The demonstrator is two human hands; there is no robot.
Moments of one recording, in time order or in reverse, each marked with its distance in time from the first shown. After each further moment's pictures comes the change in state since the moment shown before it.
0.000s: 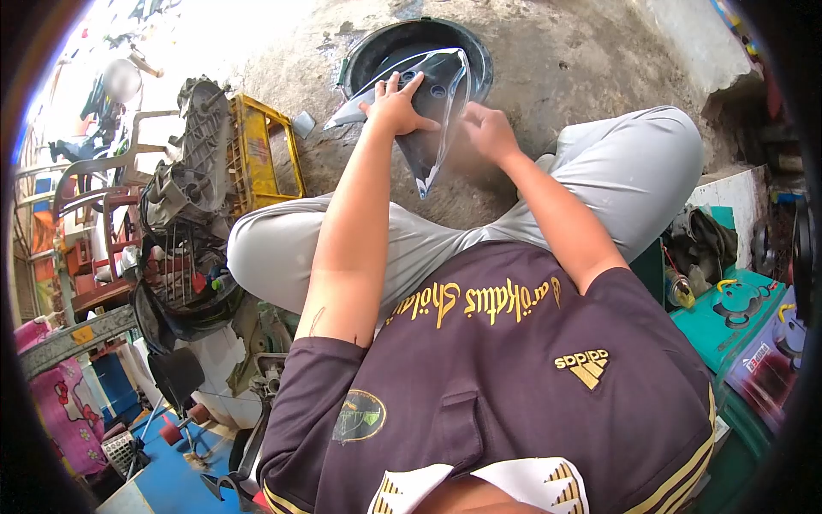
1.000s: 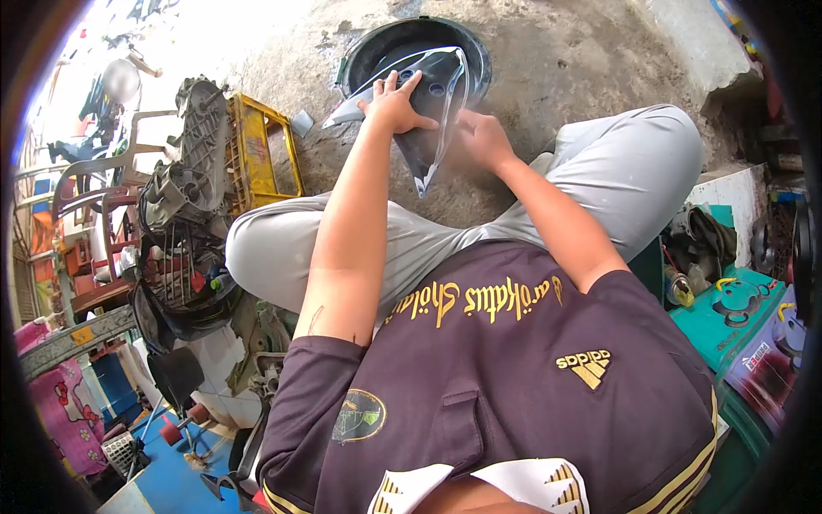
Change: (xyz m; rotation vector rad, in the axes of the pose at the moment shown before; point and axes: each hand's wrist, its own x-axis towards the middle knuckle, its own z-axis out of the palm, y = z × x) left_hand 0.000 0.001 -0.001 0.012 -0.018 -0.016; right_hand -0.010 -0.003 0.005 -0.002 -0.003 -0.058
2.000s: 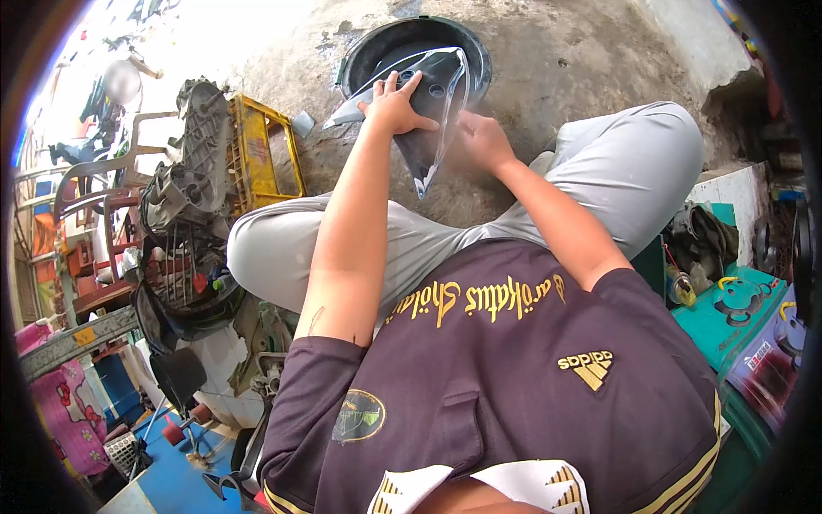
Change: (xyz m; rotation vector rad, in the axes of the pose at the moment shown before) left_hand -0.004 0.000 0.000 0.007 0.017 0.033; right_hand -0.004 0.001 0.003 -0.037 -0.034 -0.034
